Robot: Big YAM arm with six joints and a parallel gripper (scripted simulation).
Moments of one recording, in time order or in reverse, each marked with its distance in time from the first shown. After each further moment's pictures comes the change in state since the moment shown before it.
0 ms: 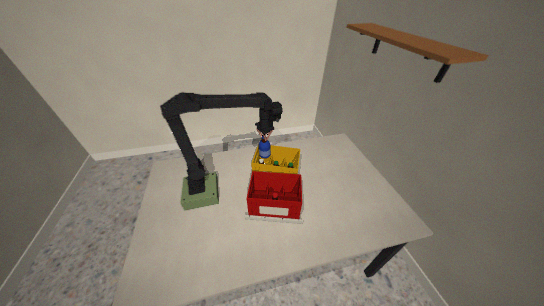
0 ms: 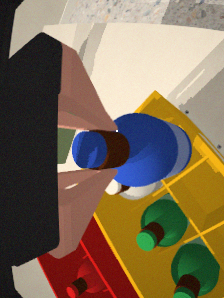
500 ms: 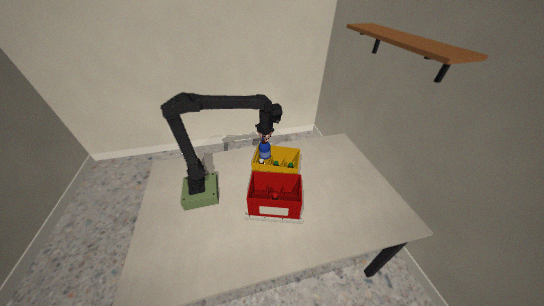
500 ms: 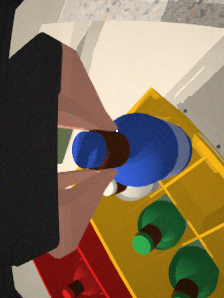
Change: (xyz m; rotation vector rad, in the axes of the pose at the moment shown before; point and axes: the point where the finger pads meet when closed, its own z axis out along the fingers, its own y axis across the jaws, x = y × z) arm 0.000 0.000 0.011 0.001 -0.003 0.000
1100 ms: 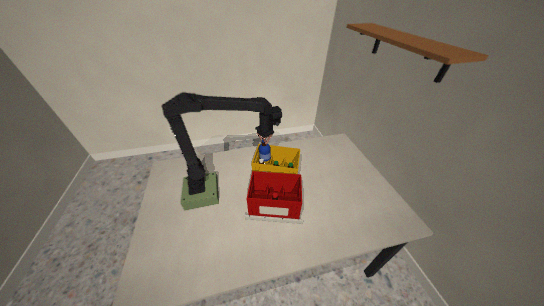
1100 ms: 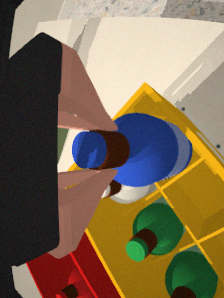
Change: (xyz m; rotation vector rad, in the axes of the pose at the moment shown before) arm 0.000 0.000 0.017 0.000 0.000 0.000
